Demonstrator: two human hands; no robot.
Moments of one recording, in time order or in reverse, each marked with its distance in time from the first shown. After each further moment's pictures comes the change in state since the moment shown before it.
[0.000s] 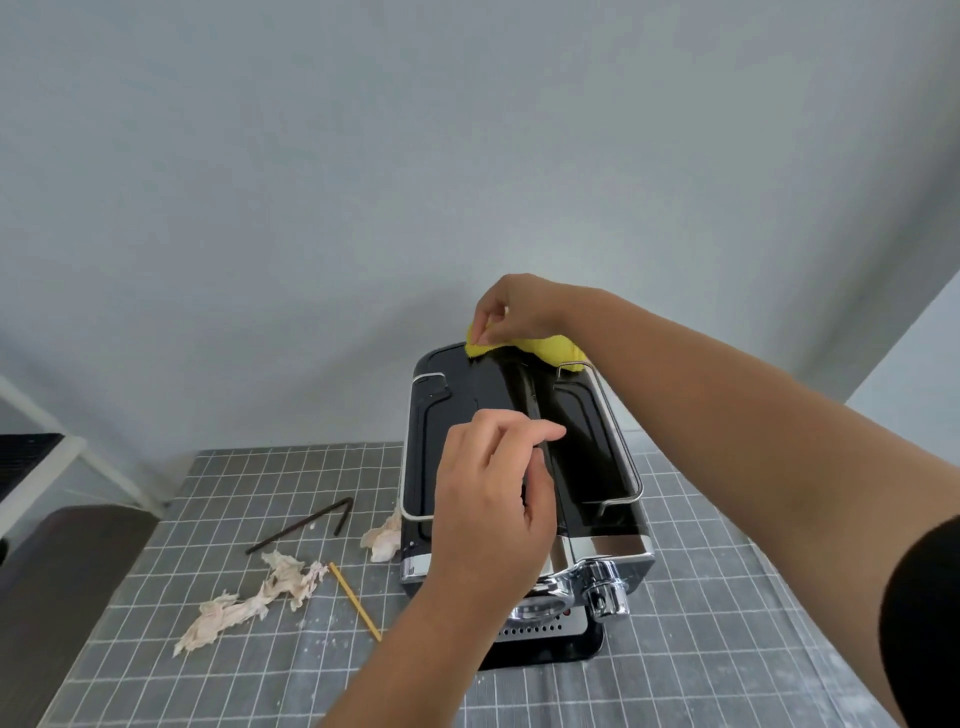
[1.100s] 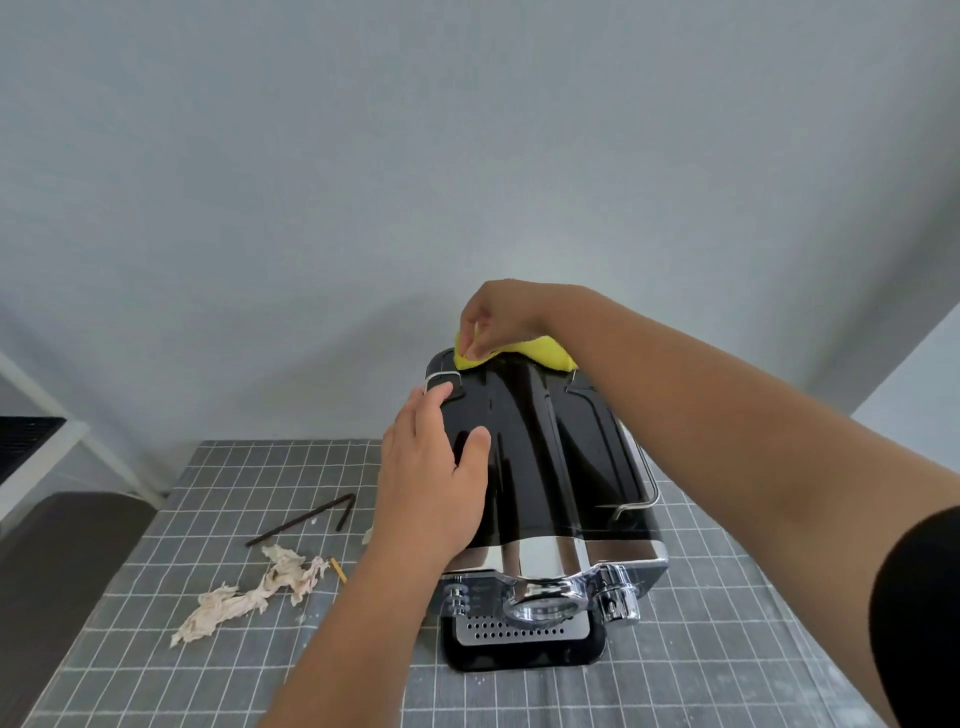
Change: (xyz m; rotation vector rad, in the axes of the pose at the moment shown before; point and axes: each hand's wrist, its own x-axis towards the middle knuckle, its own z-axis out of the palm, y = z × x) left_hand 0.020 -0.046 -0.031 0.017 -0.309 -0.584; right_hand 0.015 -0.031 0.006 -0.123 -0.092 0.000
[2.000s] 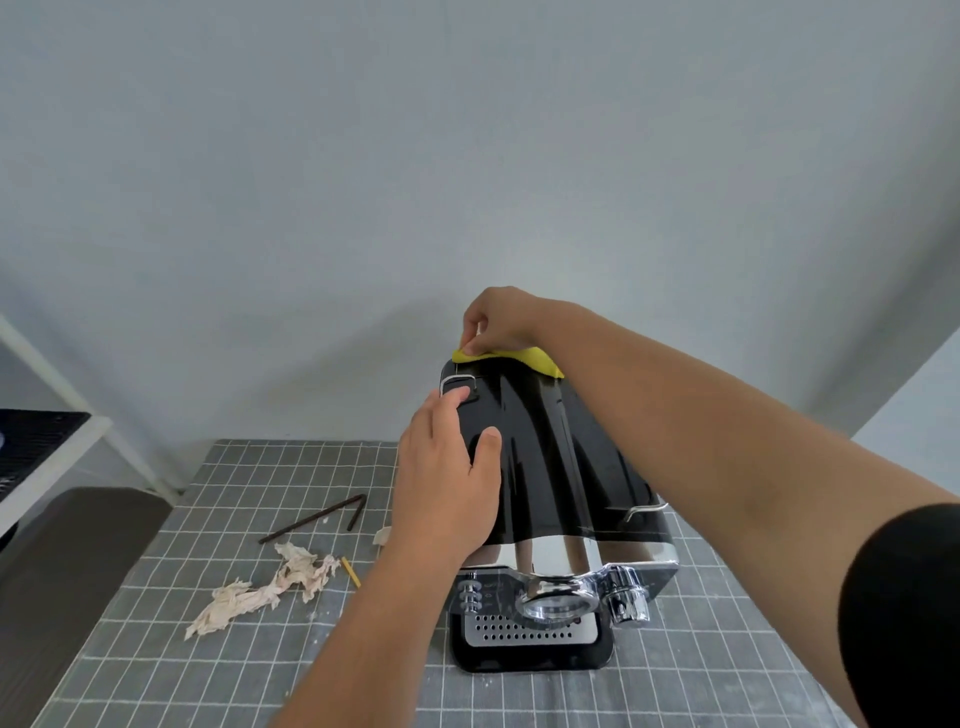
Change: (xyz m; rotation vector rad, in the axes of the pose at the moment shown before) left_hand -0.001 -0.001 0.001 -0.005 0.032 0.035; right_hand 0.025 -0.004 0.014 0.003 0.097 0.042
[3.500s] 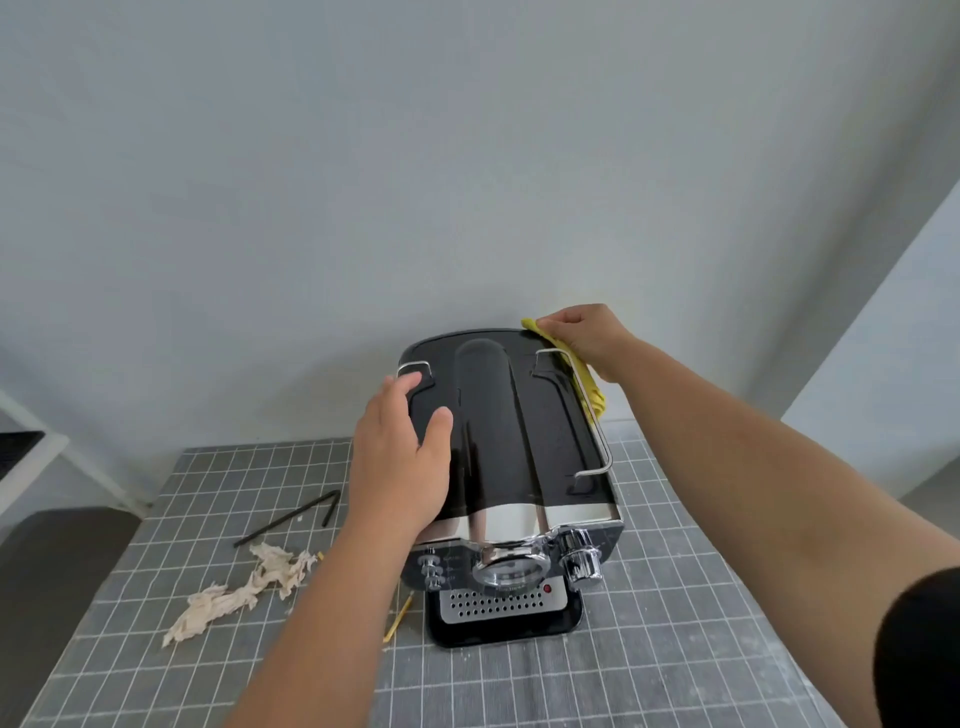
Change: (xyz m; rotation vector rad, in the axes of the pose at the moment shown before) left_hand 0.001 -0.001 0.004 -0.036 0.058 -0.008; right_hand -0.094 0.107 0.027 0.887 0.417 0.442
